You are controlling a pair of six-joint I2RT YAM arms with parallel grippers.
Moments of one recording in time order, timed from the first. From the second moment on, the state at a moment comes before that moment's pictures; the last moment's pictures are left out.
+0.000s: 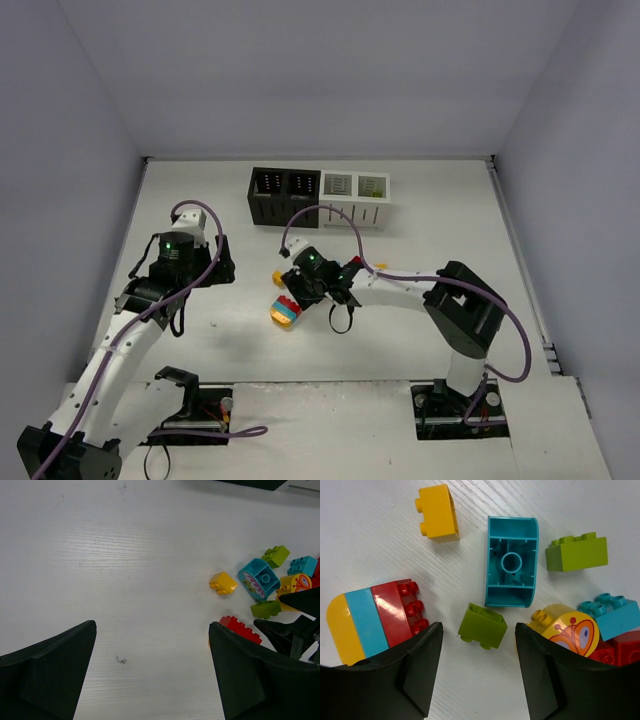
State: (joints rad) left arm -0.27 0.86 0.82 -0.63 -0.10 -0.30; right arm 0.95 1.78 1.03 -0.12 0.14 0.17
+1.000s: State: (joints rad) left arm -0.27 0.86 0.82 -0.63 -0.10 -0.30; right arm 0.65 1.57 1.25 -0.15 0.24 0.17
